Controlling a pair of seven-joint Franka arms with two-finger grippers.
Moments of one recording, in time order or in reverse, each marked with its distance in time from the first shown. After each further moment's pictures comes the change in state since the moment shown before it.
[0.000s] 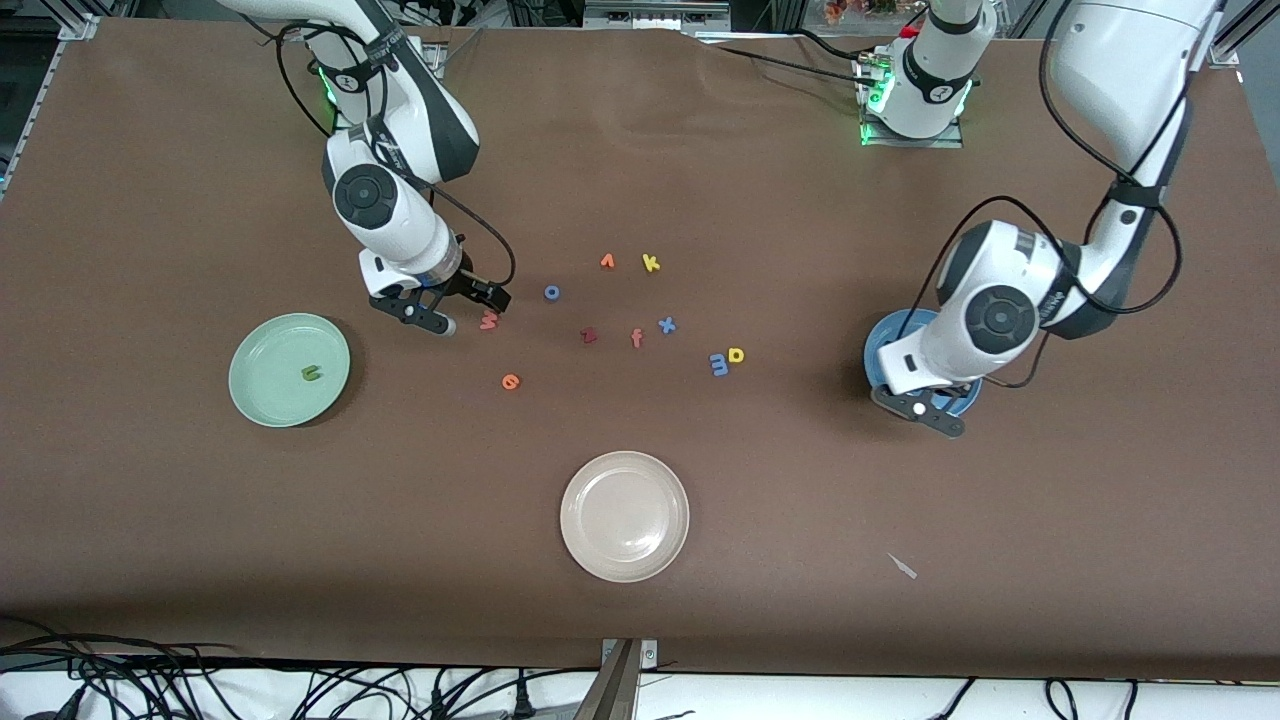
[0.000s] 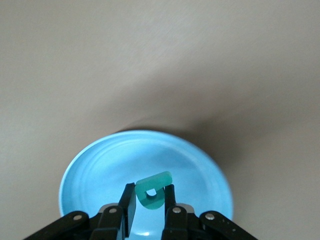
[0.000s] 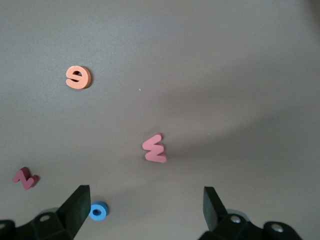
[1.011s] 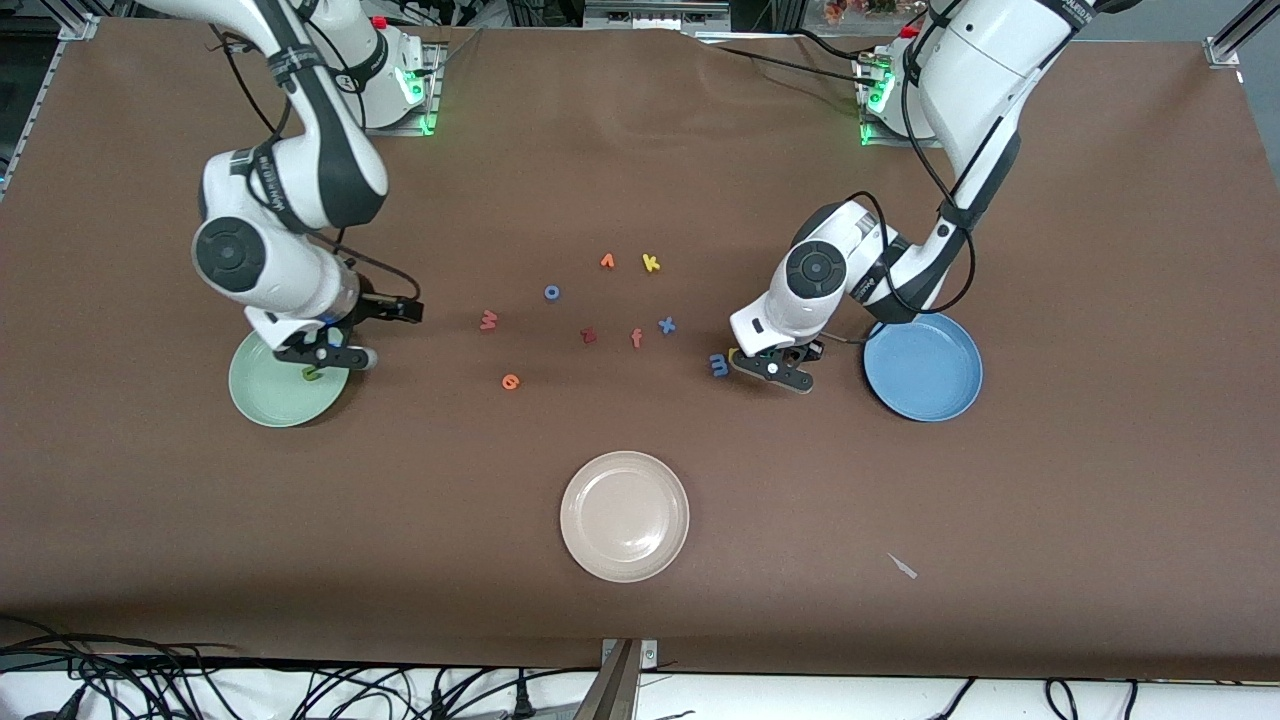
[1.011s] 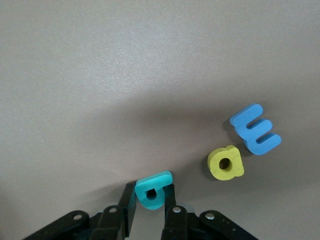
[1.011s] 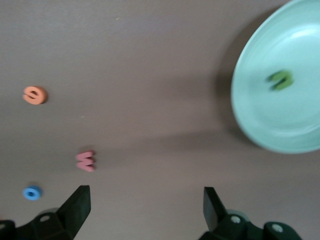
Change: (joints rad) left arm -0.314 0.120 -0.014 -0.045 -0.004 0.240 -0.462; right arm -0.020 -0.020 -0.177 0.223 0.001 -0.409 -0.424
